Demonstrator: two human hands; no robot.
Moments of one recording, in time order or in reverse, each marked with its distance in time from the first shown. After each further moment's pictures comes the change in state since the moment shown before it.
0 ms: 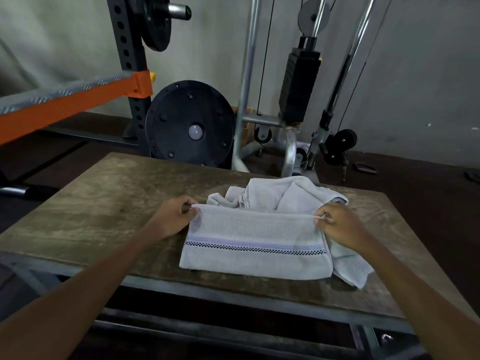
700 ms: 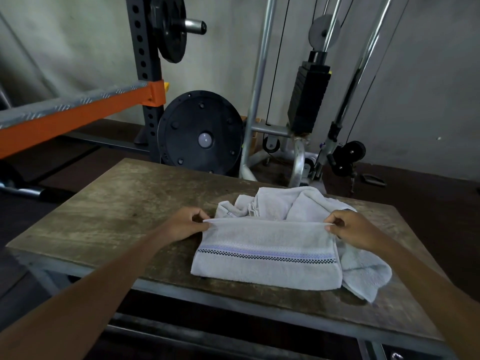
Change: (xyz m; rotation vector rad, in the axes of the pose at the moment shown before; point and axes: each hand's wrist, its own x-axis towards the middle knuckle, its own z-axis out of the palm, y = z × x) left_hand 0.003 -0.007 -0.005 -0.151 -0.183 -0.040; right_hand 0.008 -0.011 -0.023 0.047 -0.133 0.020
